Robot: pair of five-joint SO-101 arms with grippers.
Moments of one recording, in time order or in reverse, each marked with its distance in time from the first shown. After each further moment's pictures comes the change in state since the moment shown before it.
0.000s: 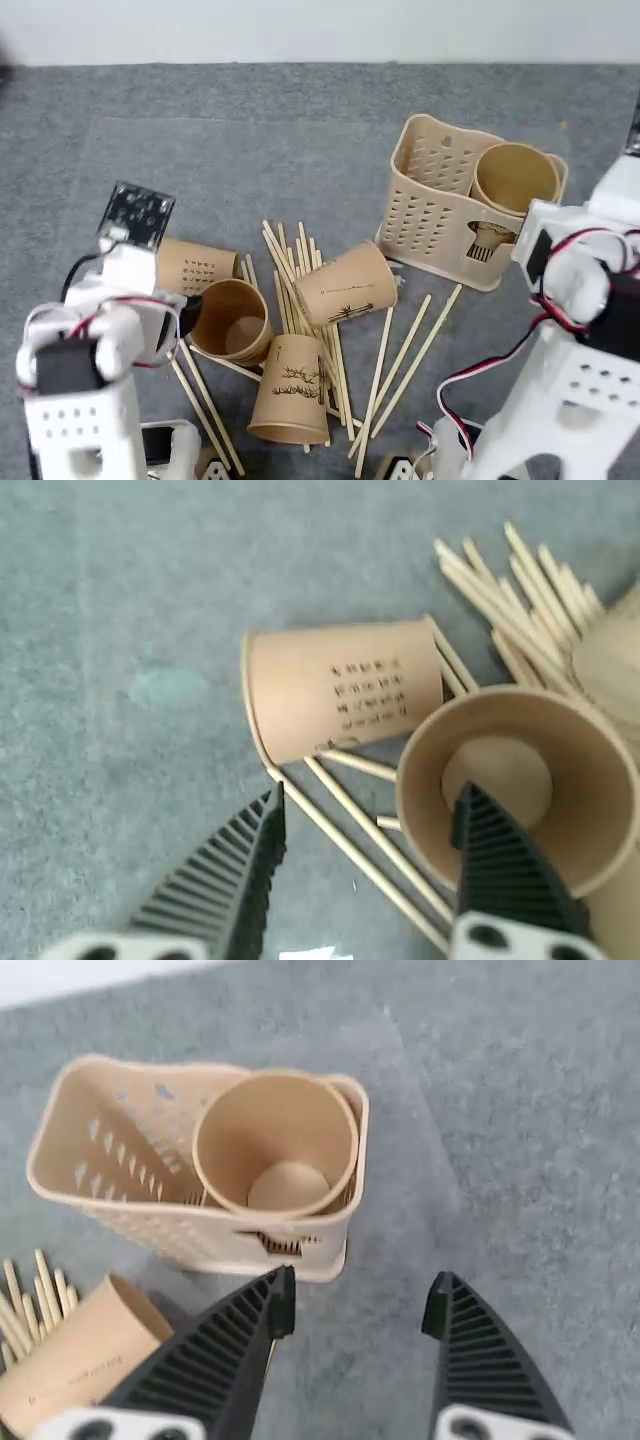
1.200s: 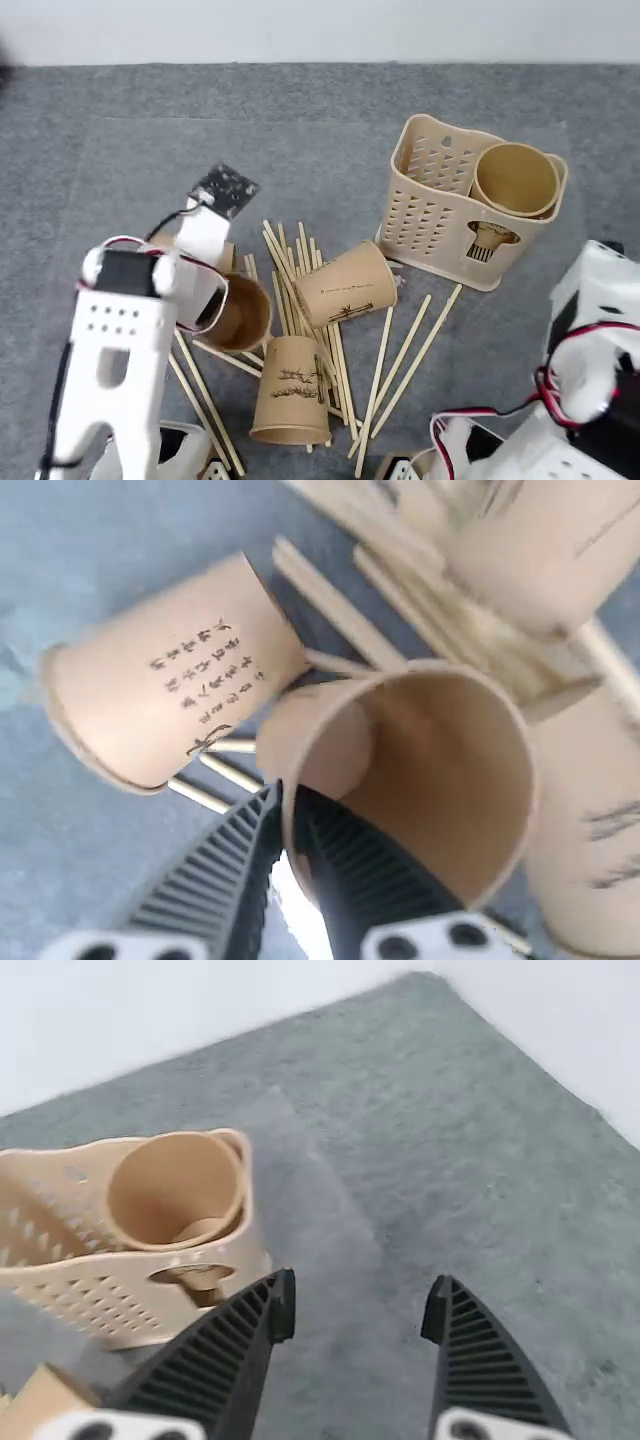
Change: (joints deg) left arm 14.3 19.3 -9.5 3.3 -0.4; right arm 14.7 -12.1 0.3 0.0 0.0
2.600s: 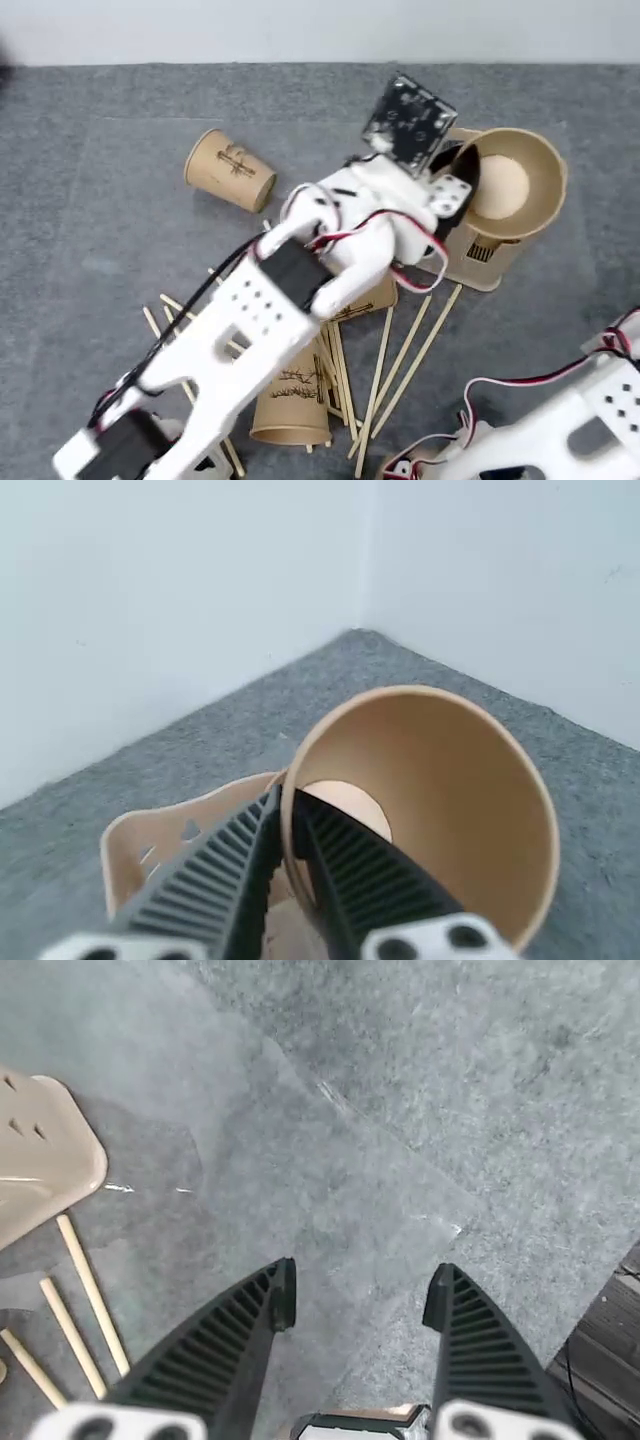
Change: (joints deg) left arm 39.7 26.5 -27.3 -55.6 26.3; right arm 22.2 0.9 36.6 -6.5 0.0
